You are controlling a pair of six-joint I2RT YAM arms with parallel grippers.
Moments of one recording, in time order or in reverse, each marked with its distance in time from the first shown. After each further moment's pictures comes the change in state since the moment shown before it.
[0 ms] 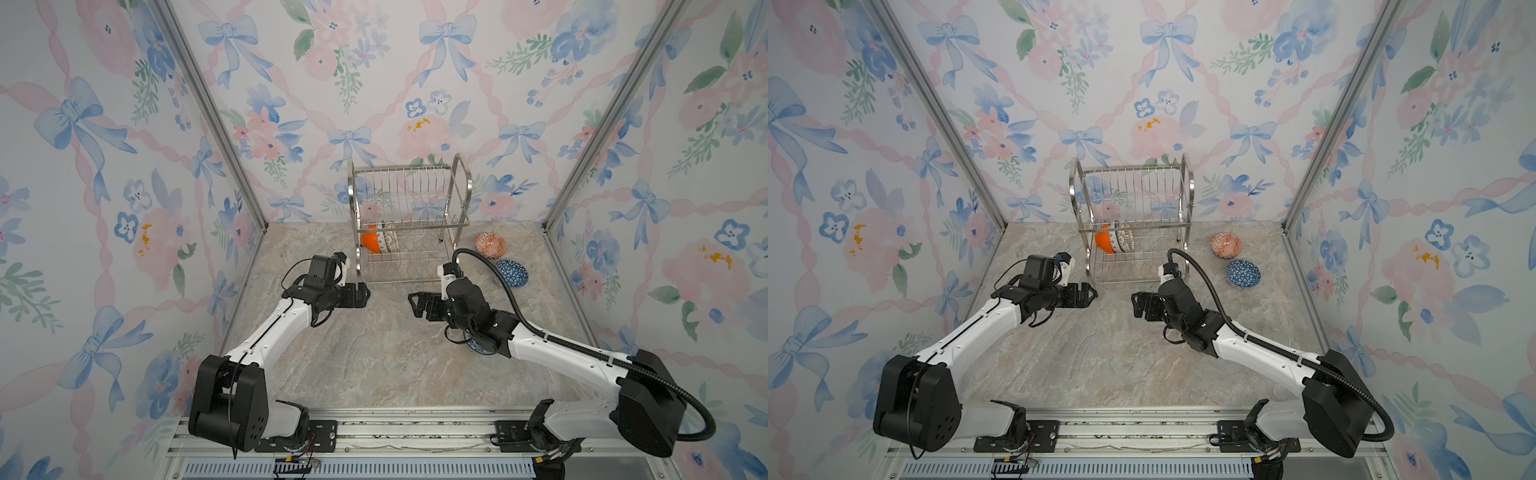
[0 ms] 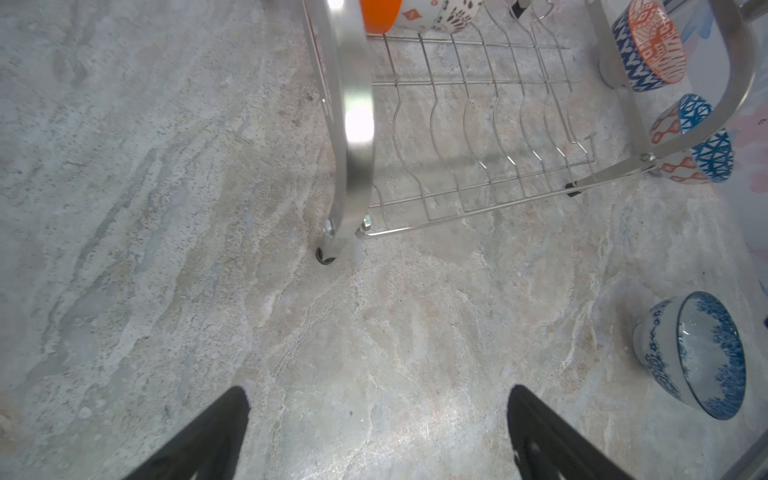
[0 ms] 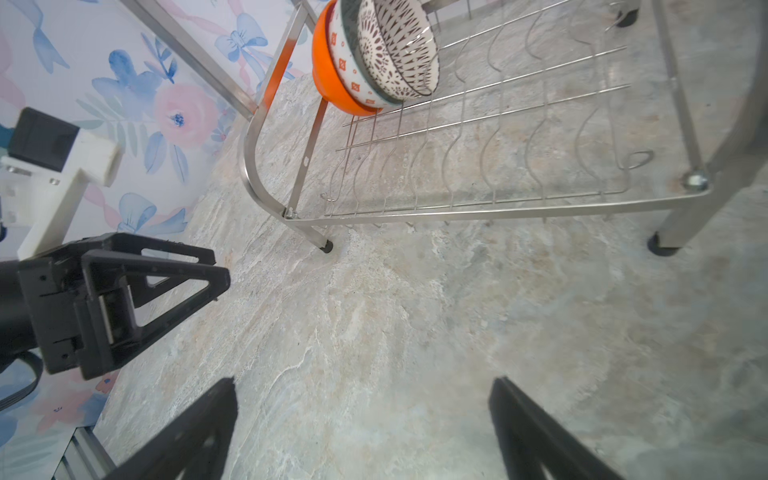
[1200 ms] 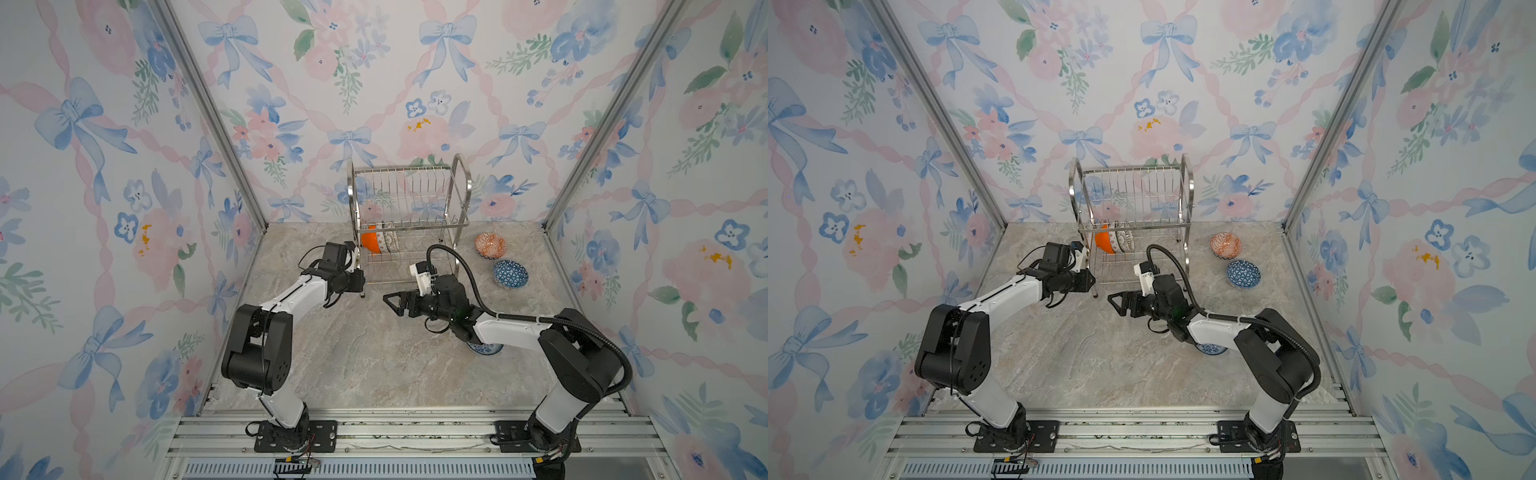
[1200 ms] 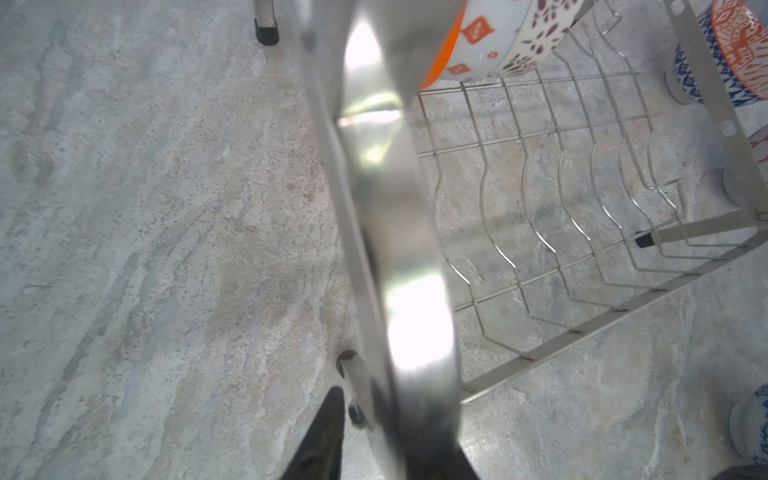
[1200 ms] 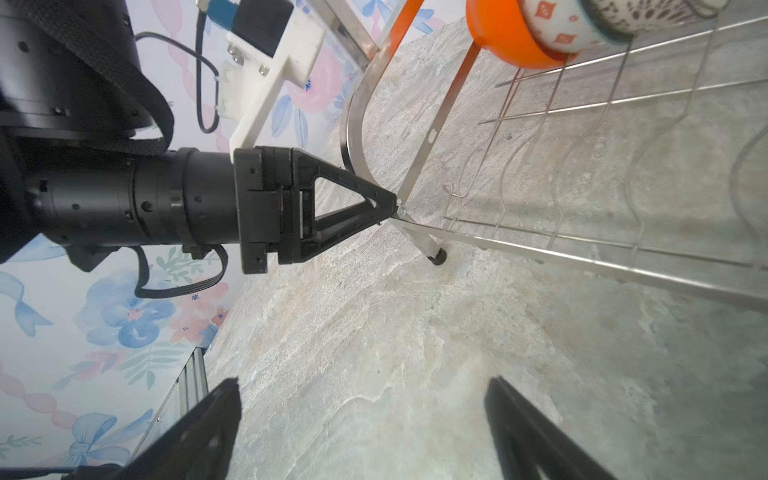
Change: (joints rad) left arm 0.018 0.340 0.175 0.122 -0.034 0.051; right arm -0.074 0.378 -0.007 0.606 -0.470 -0.035
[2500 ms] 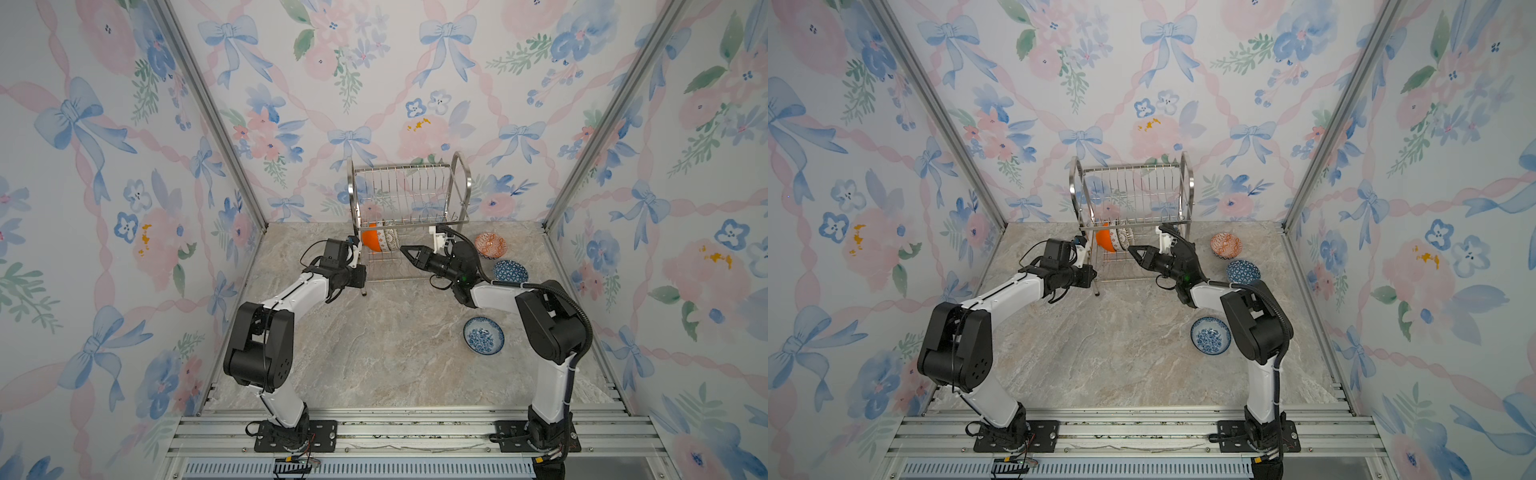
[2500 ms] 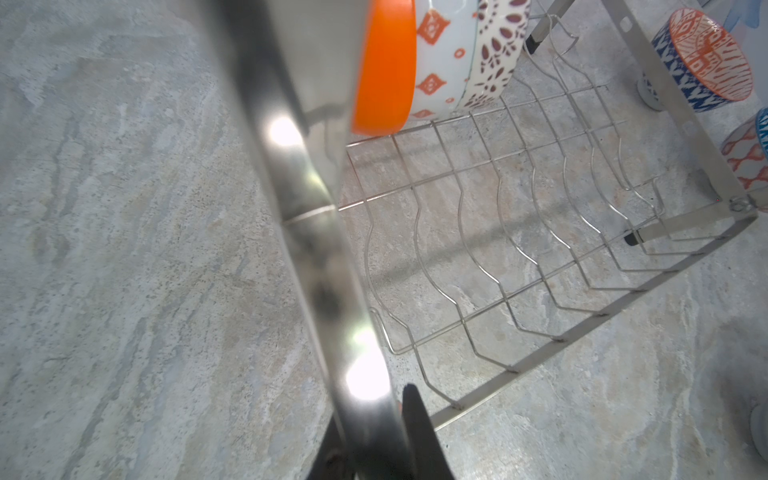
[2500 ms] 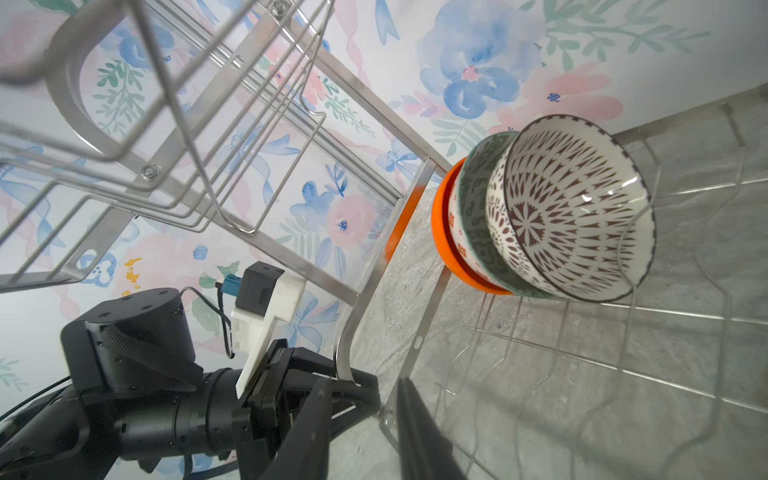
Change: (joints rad) left arm -0.007 0.023 0.029 0.061 -0.001 0.080; right arm -0.248 0.276 0.290 0.309 -0.222 0.219
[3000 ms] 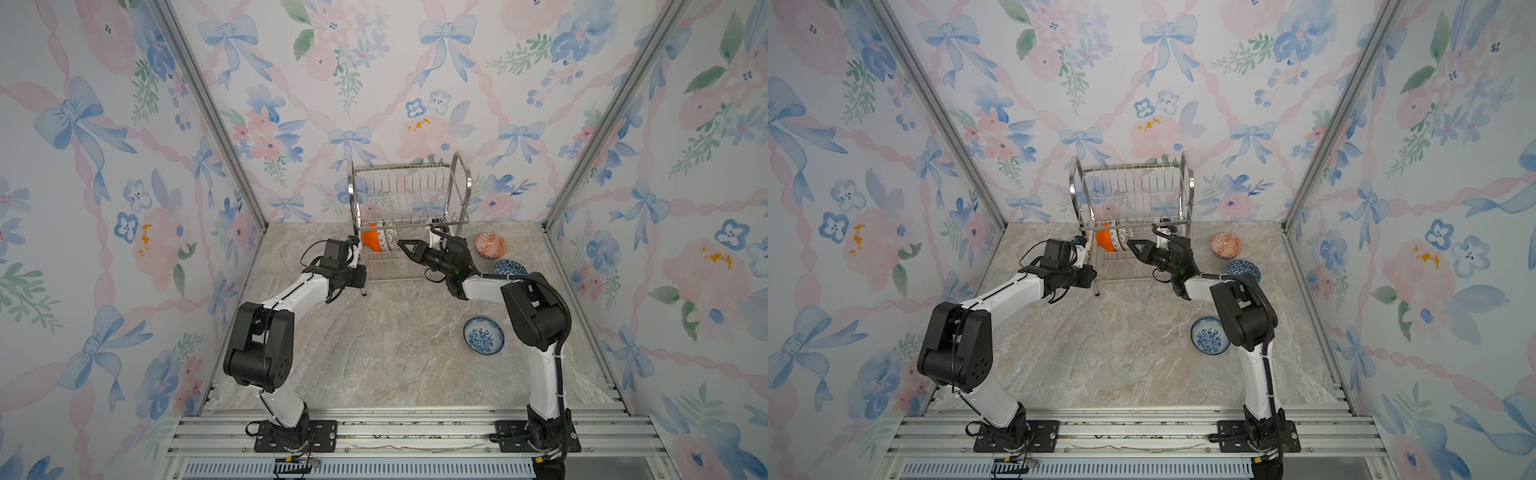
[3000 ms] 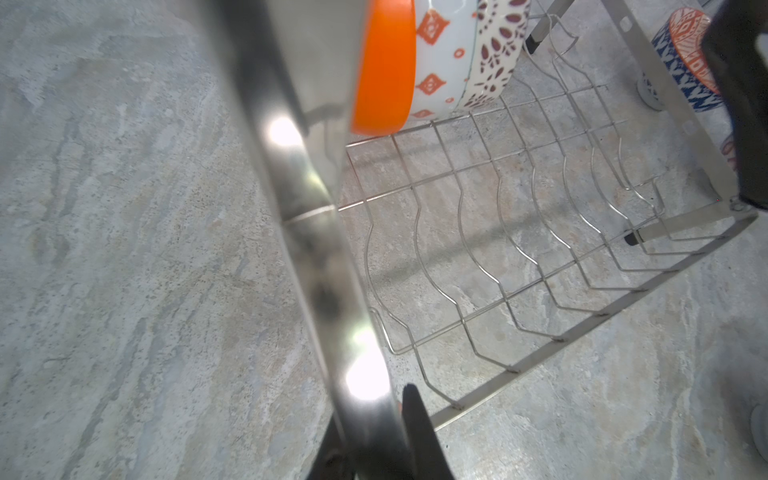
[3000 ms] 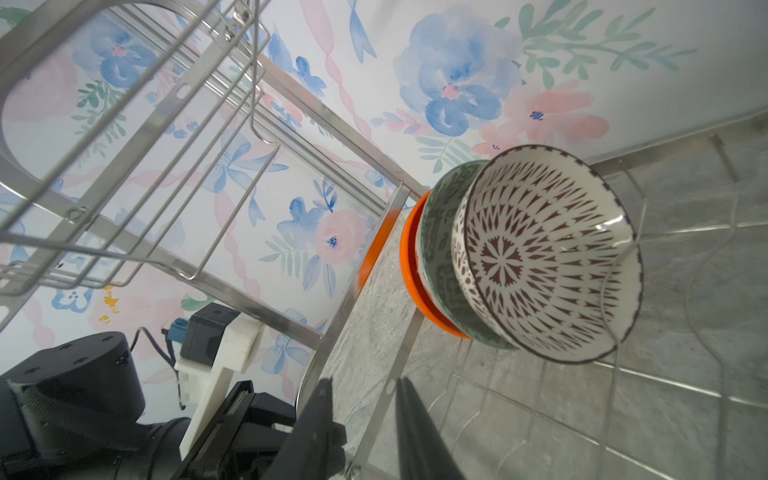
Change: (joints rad) left arm -0.002 0.000 0.000 0.001 0.000 0.000; right arm -0.020 0.161 0.149 0.033 0.000 0.031
